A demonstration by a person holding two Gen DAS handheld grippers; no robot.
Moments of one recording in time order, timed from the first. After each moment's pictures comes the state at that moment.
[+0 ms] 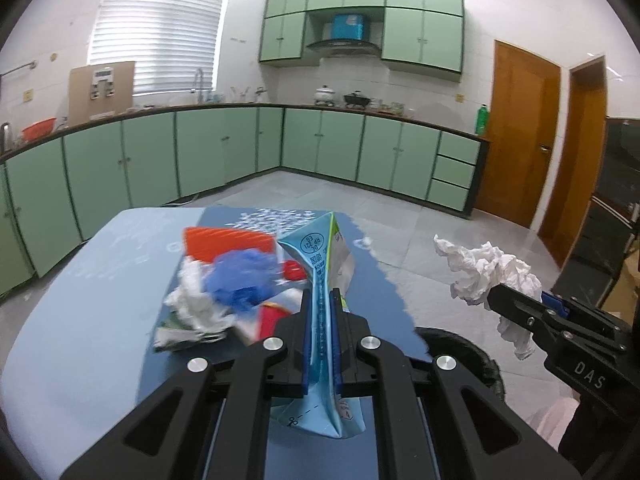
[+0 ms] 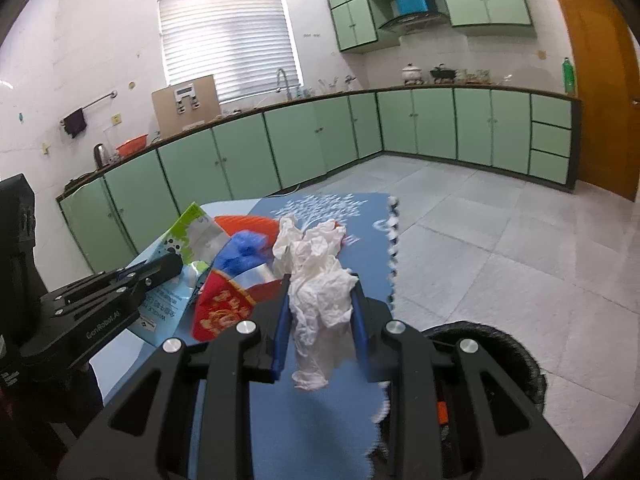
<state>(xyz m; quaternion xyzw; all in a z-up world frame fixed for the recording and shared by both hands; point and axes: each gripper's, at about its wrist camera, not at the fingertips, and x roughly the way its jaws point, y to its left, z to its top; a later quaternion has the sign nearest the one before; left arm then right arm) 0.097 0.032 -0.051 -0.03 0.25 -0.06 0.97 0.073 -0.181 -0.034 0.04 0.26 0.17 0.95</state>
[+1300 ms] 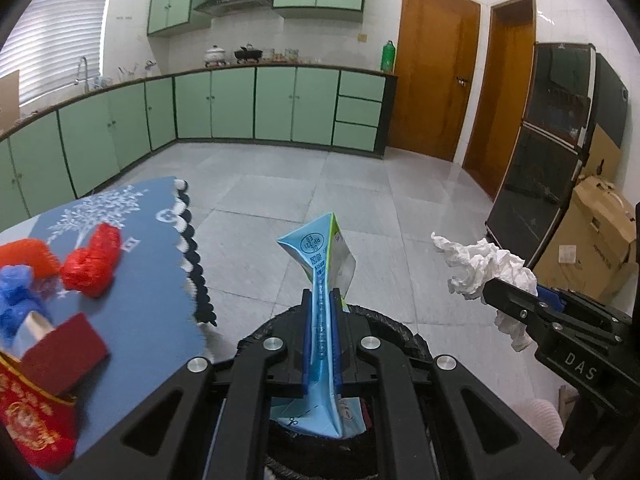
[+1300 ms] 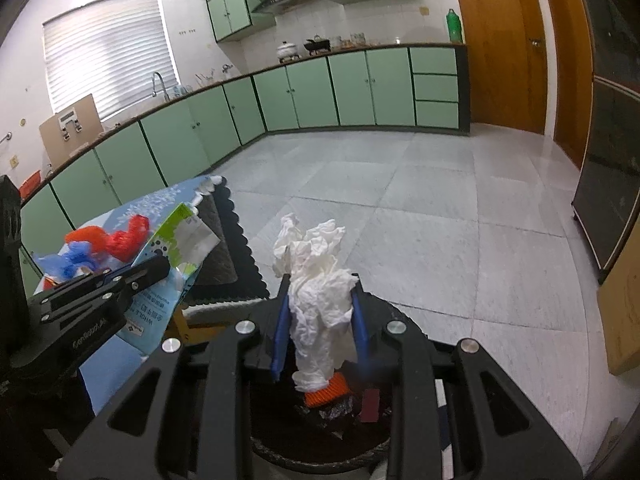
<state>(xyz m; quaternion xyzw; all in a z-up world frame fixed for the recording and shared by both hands) 0.182 -0.163 -0.117 0.03 0.32 -0.22 0.92 0.103 -0.361 -0.120 0.09 0.32 -0.01 0.94</state>
